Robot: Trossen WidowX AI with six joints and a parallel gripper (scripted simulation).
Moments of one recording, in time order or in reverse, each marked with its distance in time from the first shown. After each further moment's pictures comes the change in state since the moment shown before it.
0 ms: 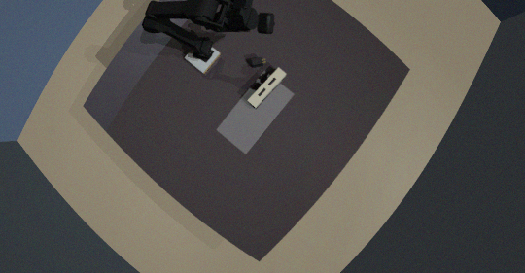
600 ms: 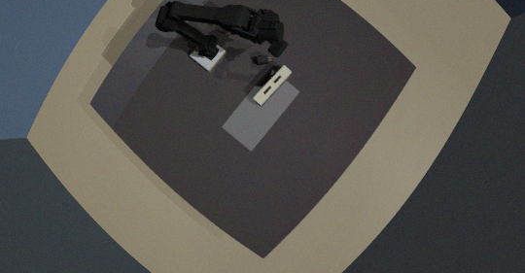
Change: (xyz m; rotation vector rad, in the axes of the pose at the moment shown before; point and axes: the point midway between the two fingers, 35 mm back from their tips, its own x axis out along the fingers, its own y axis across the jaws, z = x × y) arm 0.066 0.023 -0.059 0.500 0.260 0.176
